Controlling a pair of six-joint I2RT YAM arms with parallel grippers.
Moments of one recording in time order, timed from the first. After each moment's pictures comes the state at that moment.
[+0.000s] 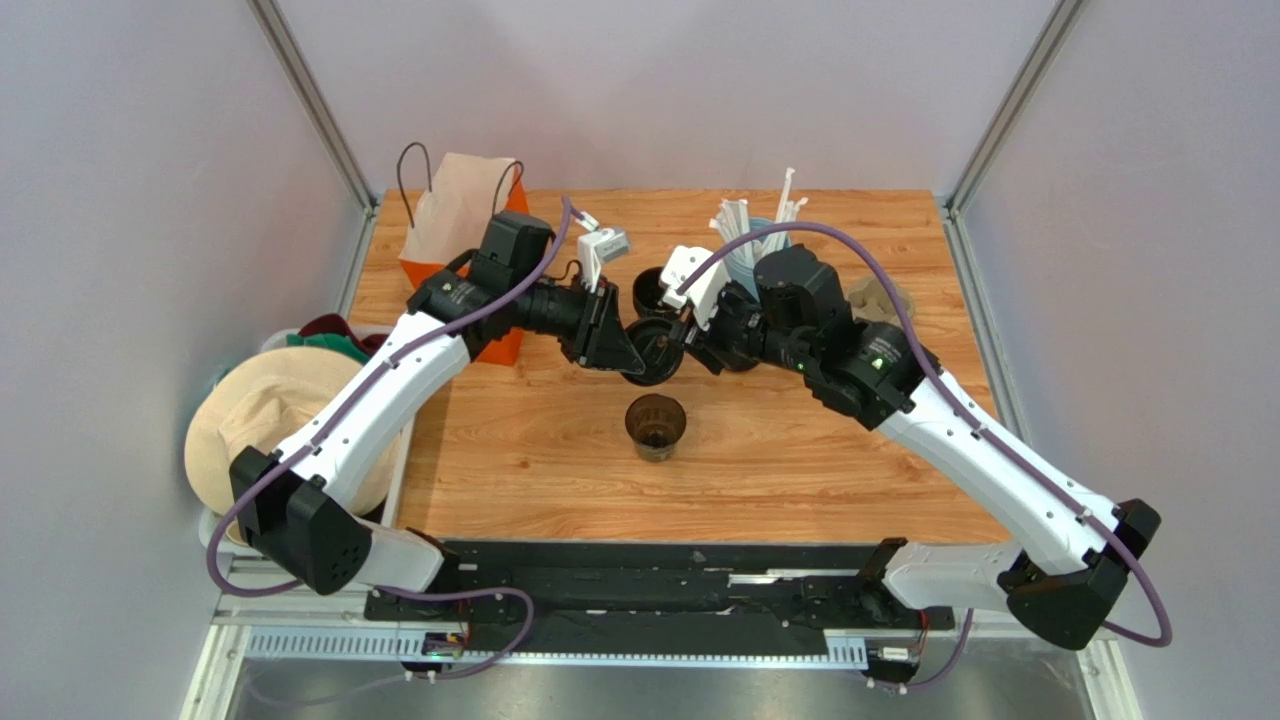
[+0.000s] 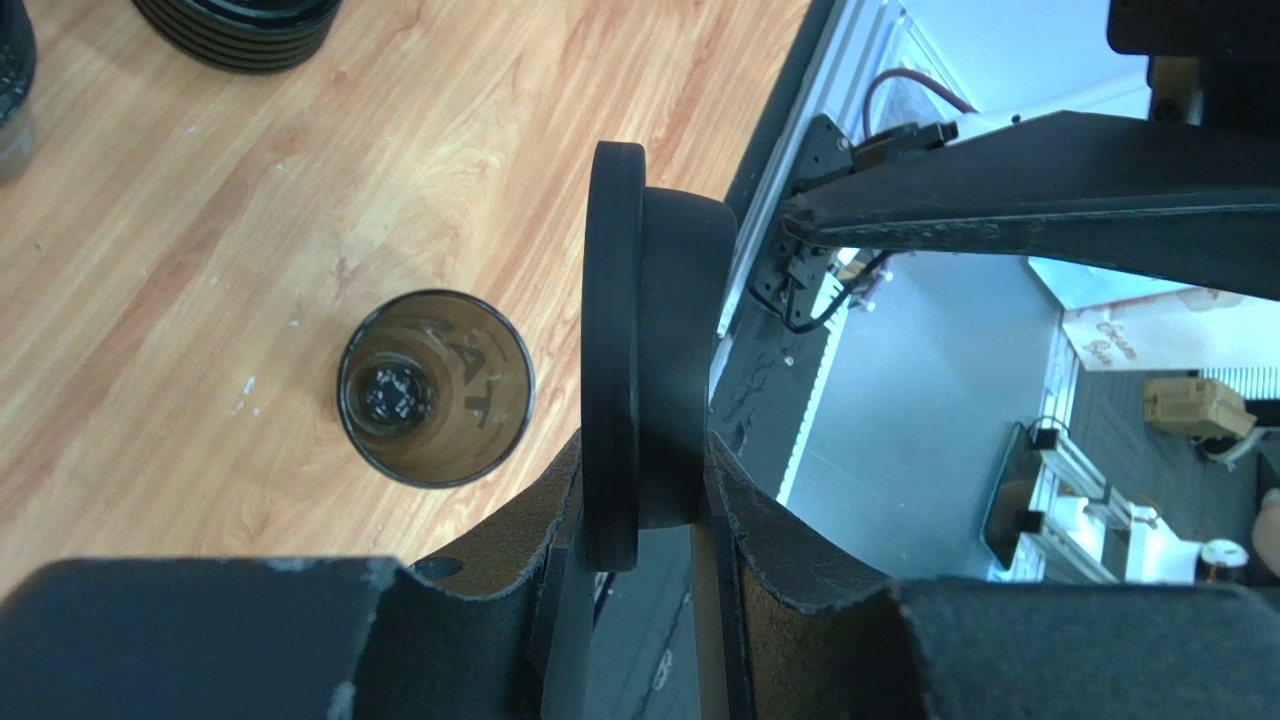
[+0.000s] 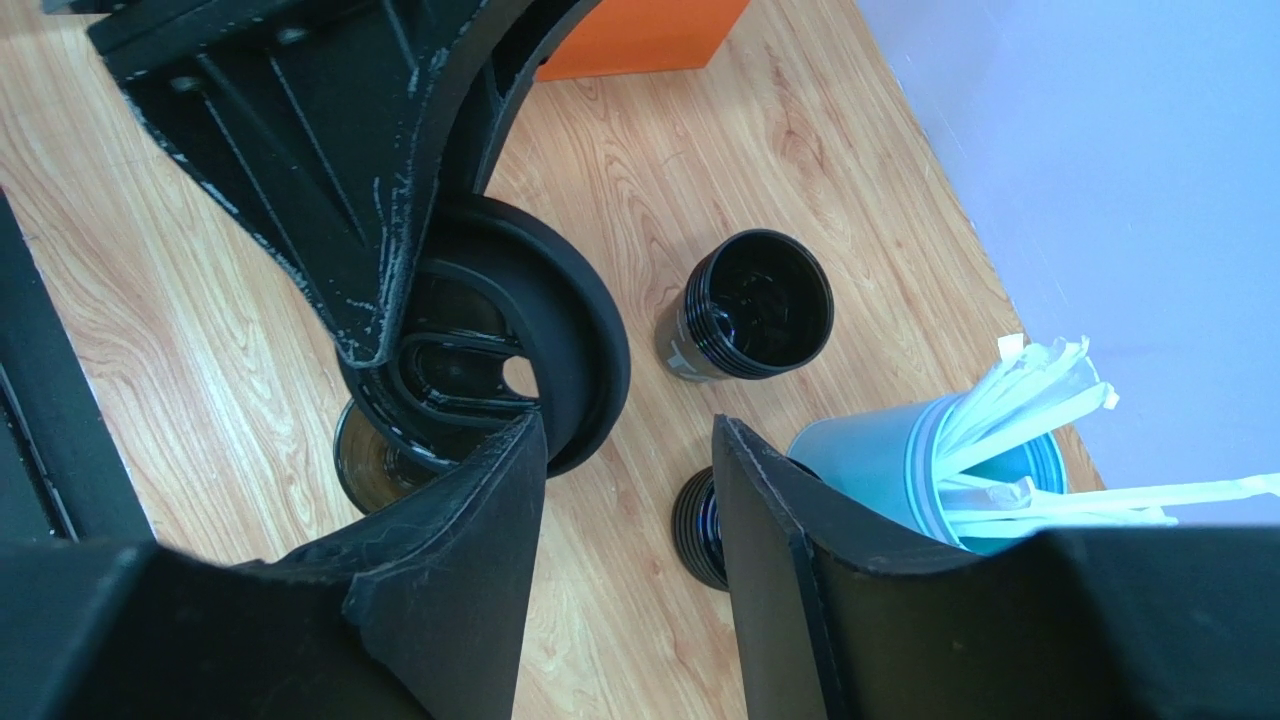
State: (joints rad) left arm -0.51 1.39 1.37 -0.71 0.84 -0.12; right arm 0.82 1.22 1.37 -0.57 -0.08 -0.43
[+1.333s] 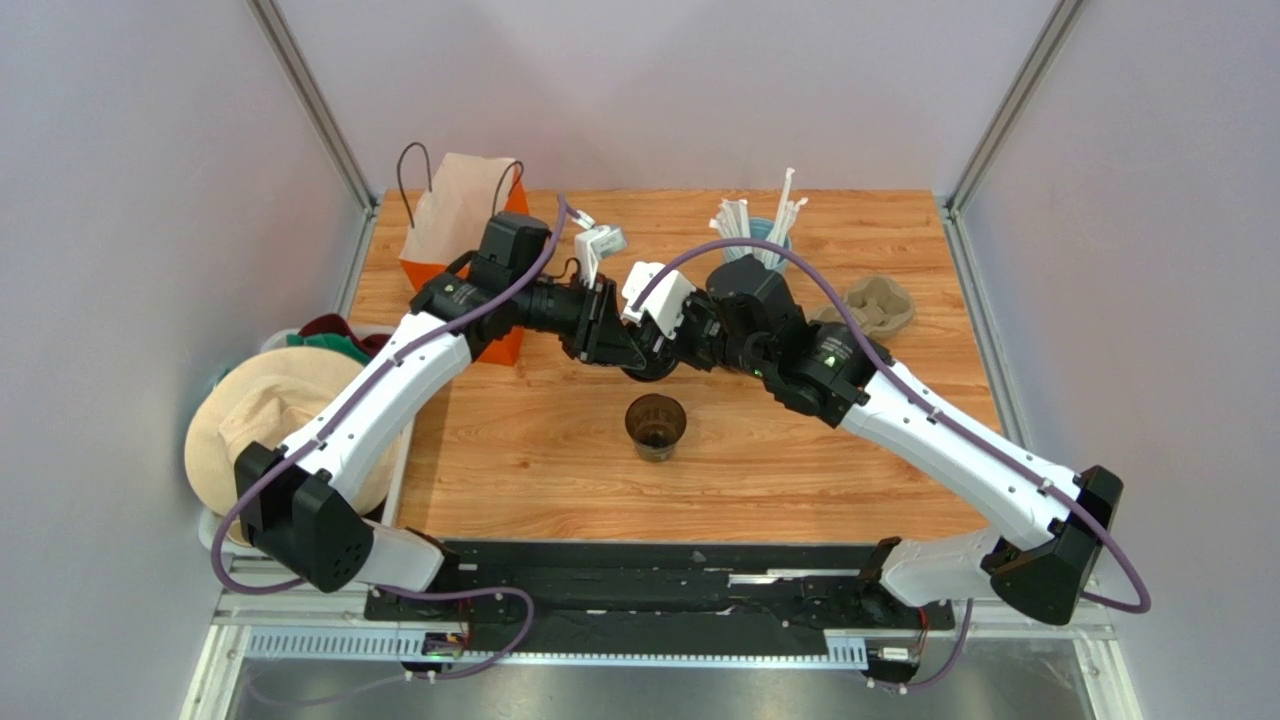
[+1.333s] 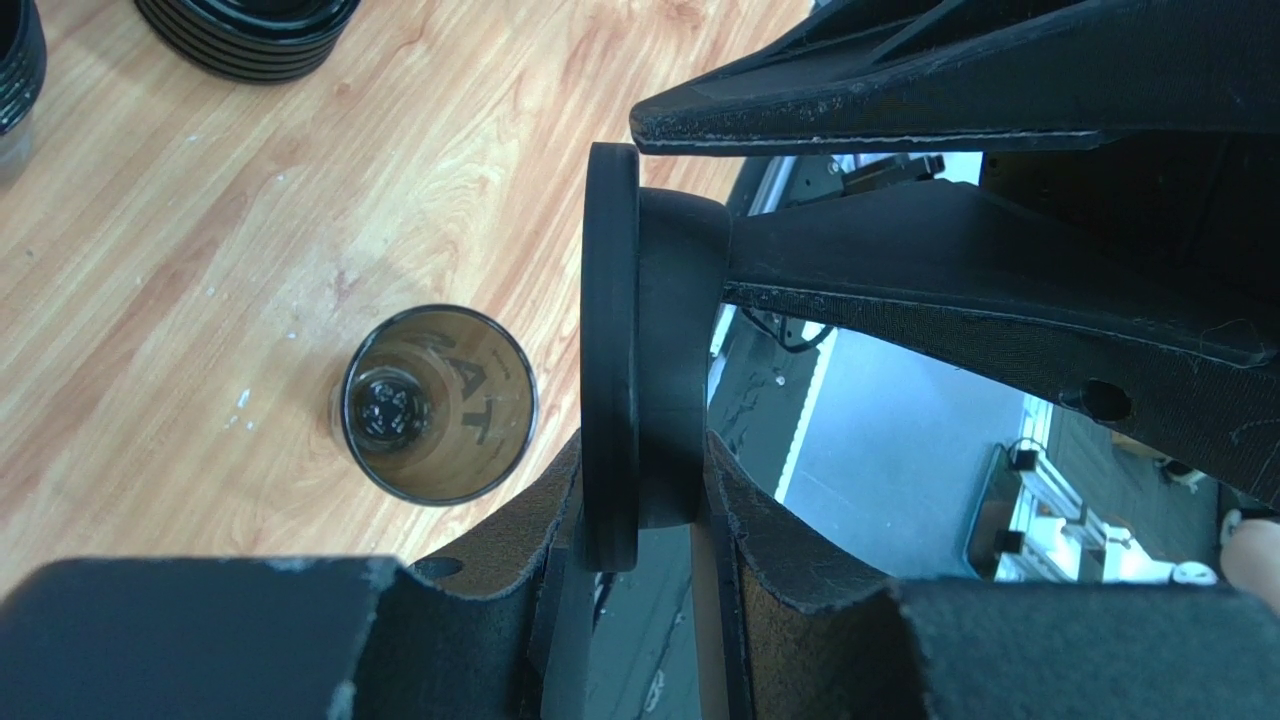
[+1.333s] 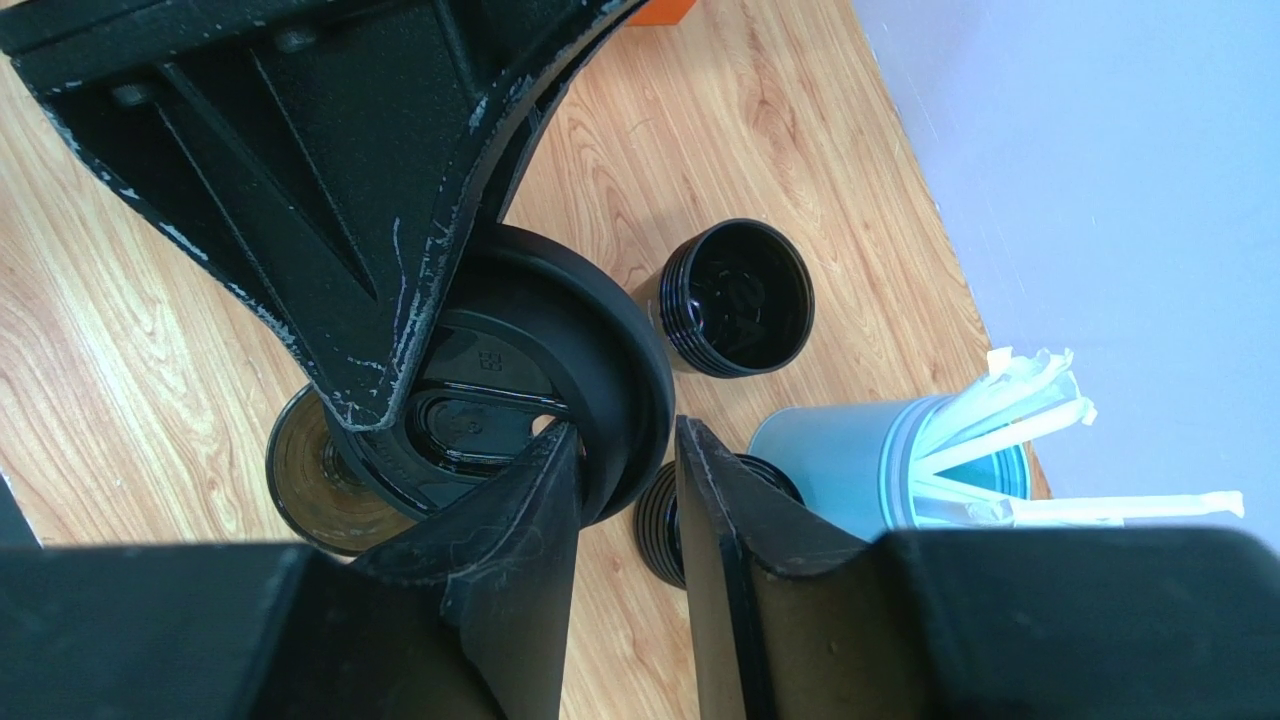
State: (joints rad) left arm -0.50 1.40 1.34 -0.63 0.86 -0.17; right arm 0.89 1.31 1.37 -0.53 0.07 -0.49
